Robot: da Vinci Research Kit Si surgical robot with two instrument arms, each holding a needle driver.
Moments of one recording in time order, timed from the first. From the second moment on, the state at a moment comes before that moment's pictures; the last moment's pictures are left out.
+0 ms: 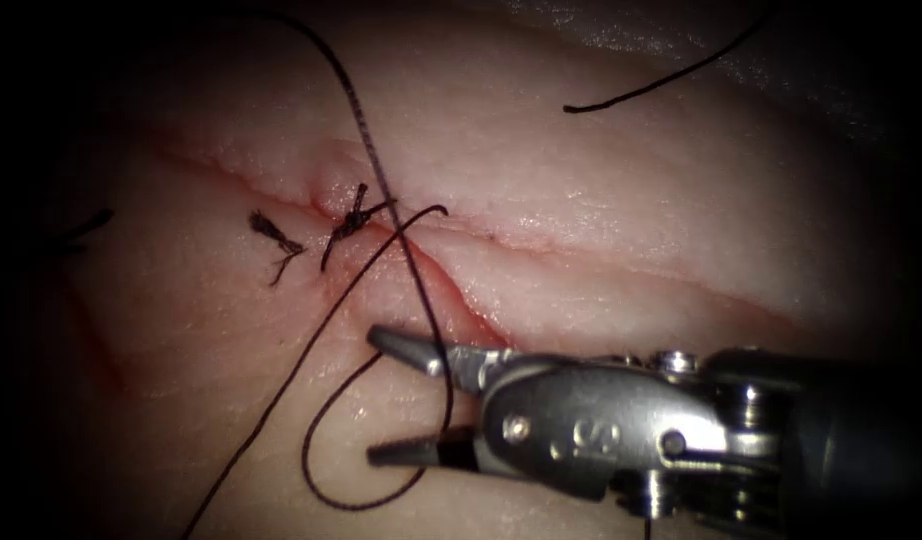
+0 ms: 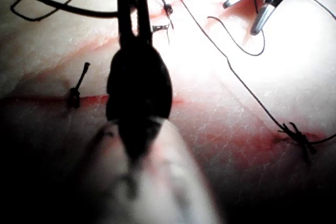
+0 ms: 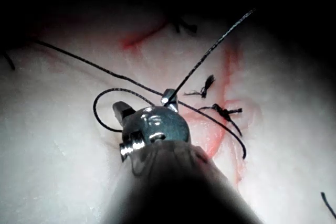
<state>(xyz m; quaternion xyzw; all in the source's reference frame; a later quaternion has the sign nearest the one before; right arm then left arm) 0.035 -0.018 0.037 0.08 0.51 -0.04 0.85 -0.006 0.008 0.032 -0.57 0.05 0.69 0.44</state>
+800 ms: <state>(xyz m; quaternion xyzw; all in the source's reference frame) 0.016 -0.013 0.035 0.33 0.56 0.15 0.74 -0.003 0.008 0.033 -0.58 0.07 0.68 0.44</state>
